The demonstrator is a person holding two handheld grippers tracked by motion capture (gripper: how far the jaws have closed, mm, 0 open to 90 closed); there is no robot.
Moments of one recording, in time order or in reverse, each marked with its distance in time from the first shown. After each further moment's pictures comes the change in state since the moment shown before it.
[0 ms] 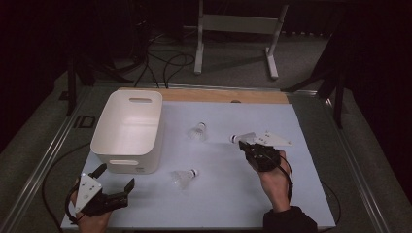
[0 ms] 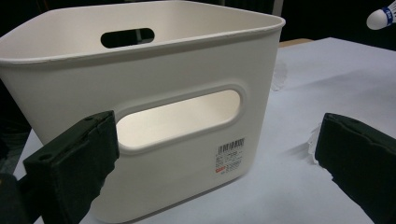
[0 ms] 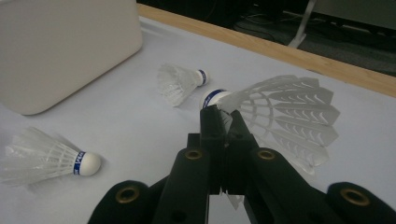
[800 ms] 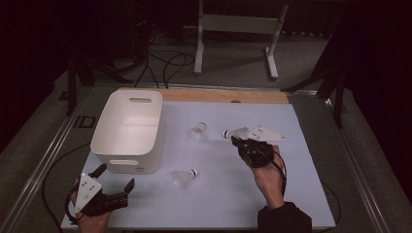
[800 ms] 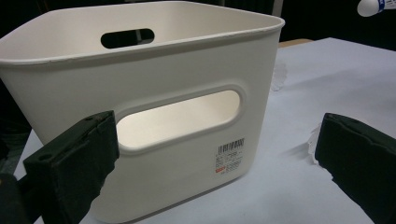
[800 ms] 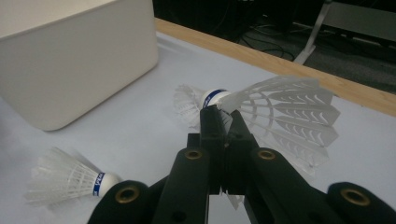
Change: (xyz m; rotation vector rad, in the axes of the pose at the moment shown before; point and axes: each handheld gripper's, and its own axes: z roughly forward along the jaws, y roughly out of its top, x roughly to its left) left arm 0.000 0.000 0.000 -0.001 -0.001 0.002; right arm 0.014 0.021 0.005 -0.026 0.030 -0.023
